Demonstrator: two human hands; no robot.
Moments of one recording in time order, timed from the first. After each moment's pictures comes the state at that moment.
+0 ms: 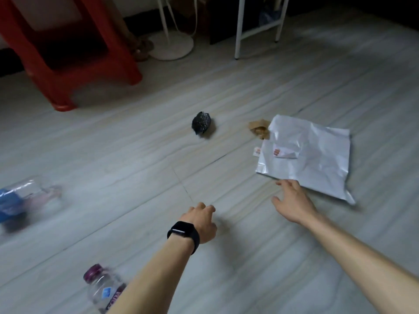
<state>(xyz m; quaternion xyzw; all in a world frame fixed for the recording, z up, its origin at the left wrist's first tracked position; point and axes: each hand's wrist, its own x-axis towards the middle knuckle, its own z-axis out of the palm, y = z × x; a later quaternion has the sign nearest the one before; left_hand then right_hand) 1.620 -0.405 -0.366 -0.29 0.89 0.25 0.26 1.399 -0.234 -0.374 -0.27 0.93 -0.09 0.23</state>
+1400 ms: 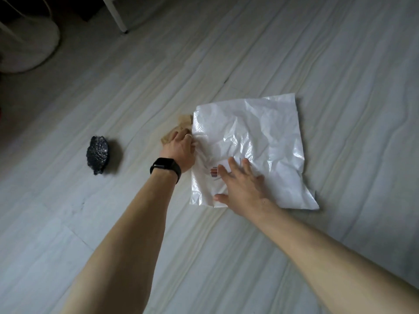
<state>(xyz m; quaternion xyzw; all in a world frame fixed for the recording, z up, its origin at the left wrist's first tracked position) 1.270 -0.462 -0.443 -0.16 0.98 0.11 0.10 1.280 -0.253 -0.435 -0.31 0.92 -0.01 0.25</state>
